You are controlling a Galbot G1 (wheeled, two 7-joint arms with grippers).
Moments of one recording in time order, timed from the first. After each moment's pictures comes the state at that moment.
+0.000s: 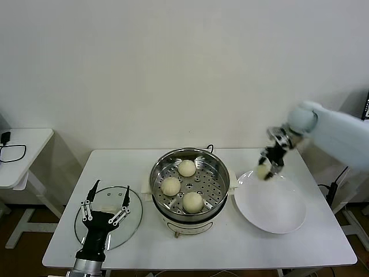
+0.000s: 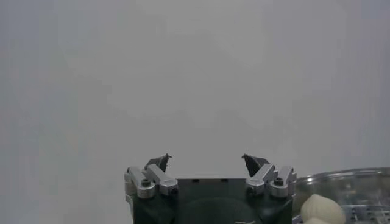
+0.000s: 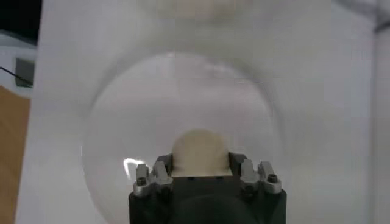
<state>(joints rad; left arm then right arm) 1.71 -1.28 -0.50 -2.17 0.05 -0.30 -0.15 0.52 0.81 -1.26 1.09 0.30 -0.08 -1.30</state>
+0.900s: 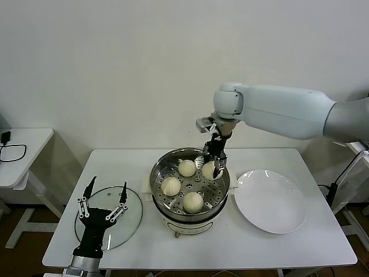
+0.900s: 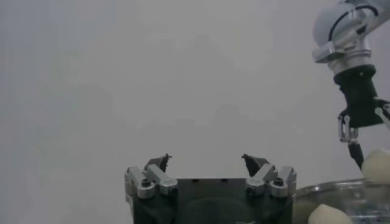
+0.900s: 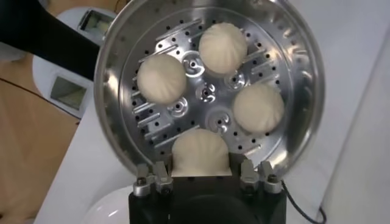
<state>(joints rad) 1.70 -1.28 -0.51 -2.19 0.04 -0.29 -0.15 0.72 1.18 -1.53 1.19 0.55 -0.22 -1.26</state>
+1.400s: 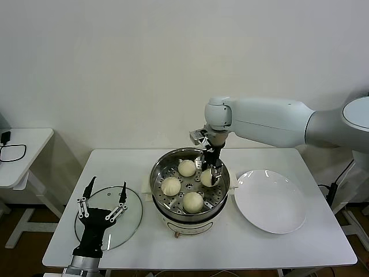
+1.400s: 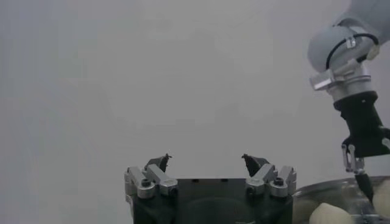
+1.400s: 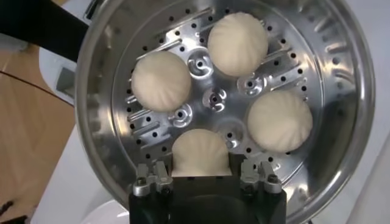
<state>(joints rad) 1.70 -1.28 -0.51 -2.18 0.04 -0.30 -0.15 0.67 1.23 -1.55 1.16 0.50 -0.22 -1.24</state>
